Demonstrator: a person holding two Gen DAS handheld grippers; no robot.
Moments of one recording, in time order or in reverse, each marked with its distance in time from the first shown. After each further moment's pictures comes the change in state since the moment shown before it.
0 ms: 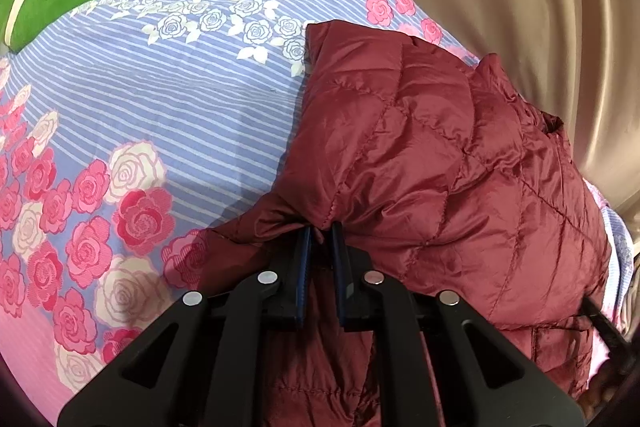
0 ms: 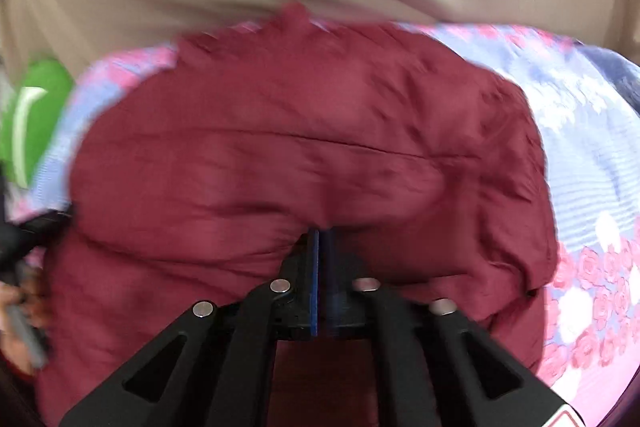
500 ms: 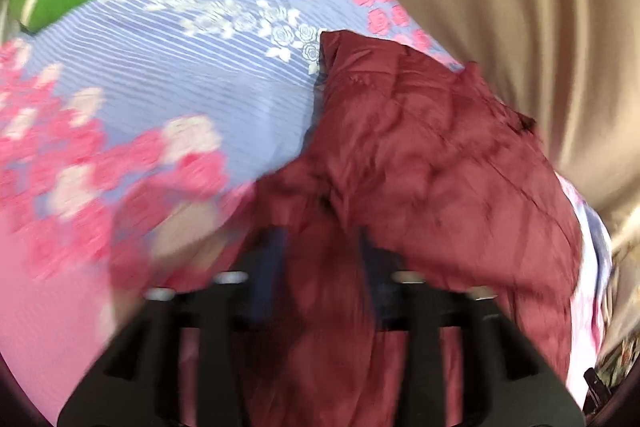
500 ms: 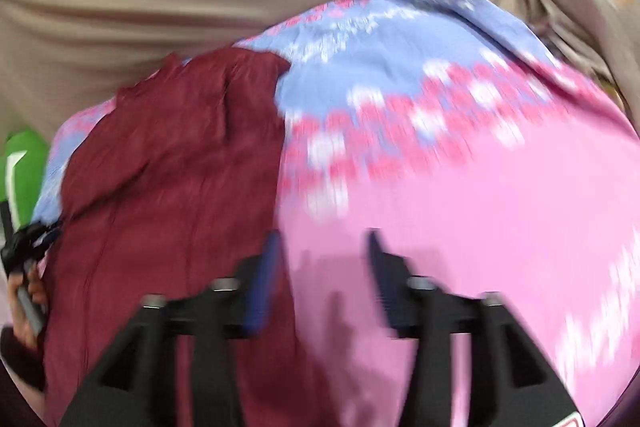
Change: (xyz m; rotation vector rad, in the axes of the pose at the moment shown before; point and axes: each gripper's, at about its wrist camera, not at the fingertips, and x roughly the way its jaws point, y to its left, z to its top) left arm -0.072 0.037 -0.031 0.003 0.002 -0.063; right arm -0.181 -0.111 -0.153 0.270 -0.048 -0.108
